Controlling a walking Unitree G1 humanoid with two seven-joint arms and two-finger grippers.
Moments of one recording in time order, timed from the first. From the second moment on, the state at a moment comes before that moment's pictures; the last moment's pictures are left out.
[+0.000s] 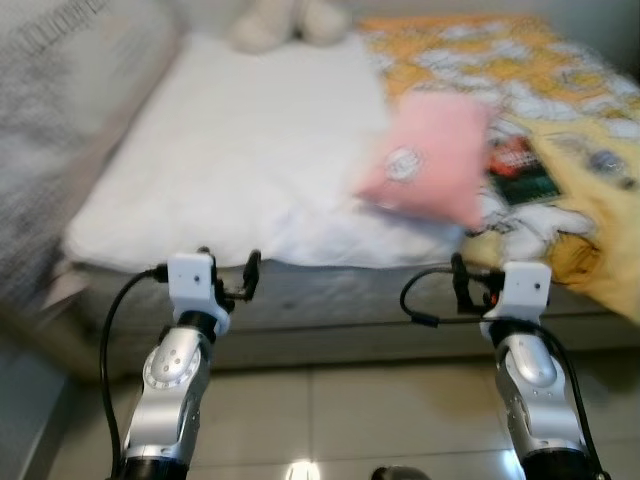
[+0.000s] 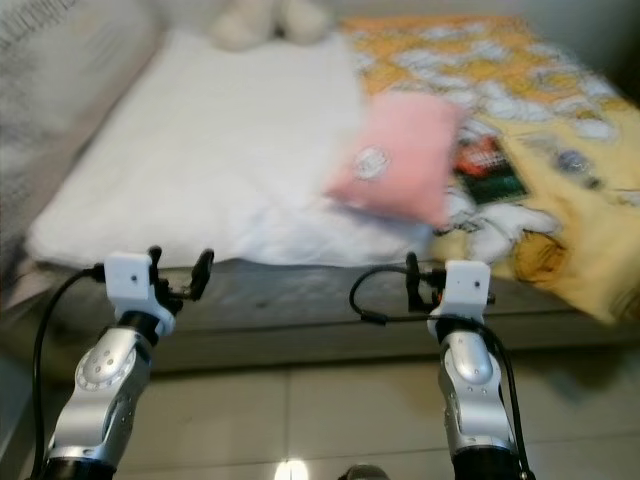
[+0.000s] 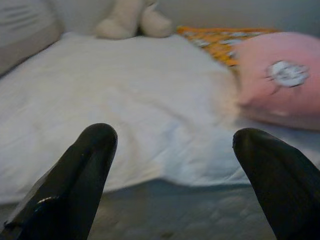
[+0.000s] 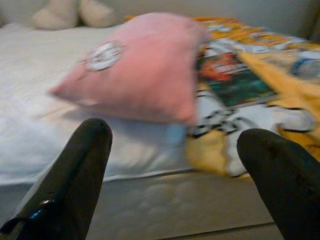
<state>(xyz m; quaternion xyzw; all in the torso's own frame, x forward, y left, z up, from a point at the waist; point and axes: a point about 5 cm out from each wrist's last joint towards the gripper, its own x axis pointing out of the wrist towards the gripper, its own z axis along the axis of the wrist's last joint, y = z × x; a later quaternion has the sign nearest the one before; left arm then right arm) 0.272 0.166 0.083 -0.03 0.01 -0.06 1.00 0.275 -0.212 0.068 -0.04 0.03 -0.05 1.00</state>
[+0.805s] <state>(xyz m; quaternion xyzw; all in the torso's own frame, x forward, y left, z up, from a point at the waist) 0.275 0.144 0.098 -0.05 -0.03 -0.08 0.99 0.281 -0.228 0.097 -0.06 -0.04 -0.07 0.99</state>
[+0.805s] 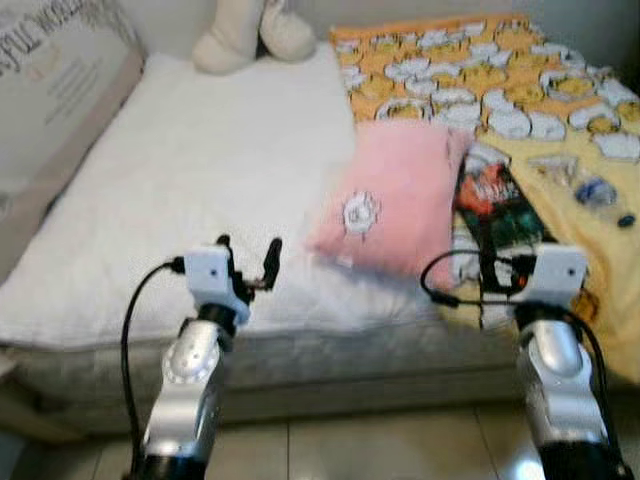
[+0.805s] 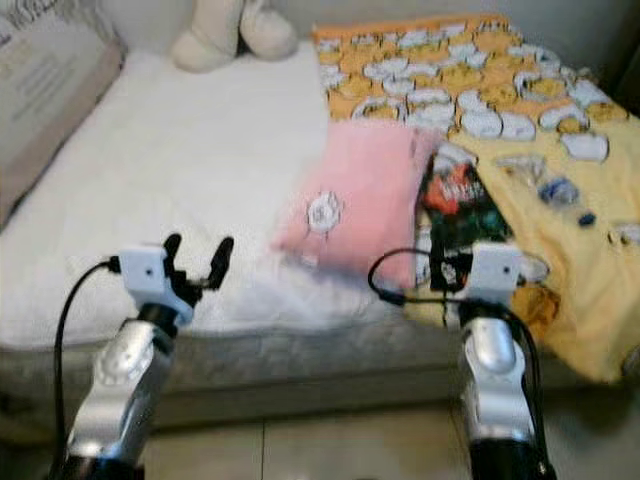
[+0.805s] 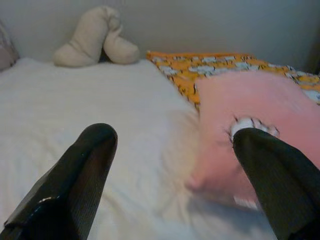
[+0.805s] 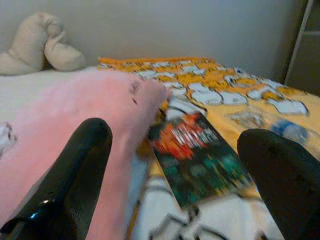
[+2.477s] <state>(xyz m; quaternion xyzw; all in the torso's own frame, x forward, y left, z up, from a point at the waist) 0.352 0.098 0.080 -0.12 0.13 -0.19 0.97 0.296 -0.244 0.078 0.07 0.07 -0.13 0.99</state>
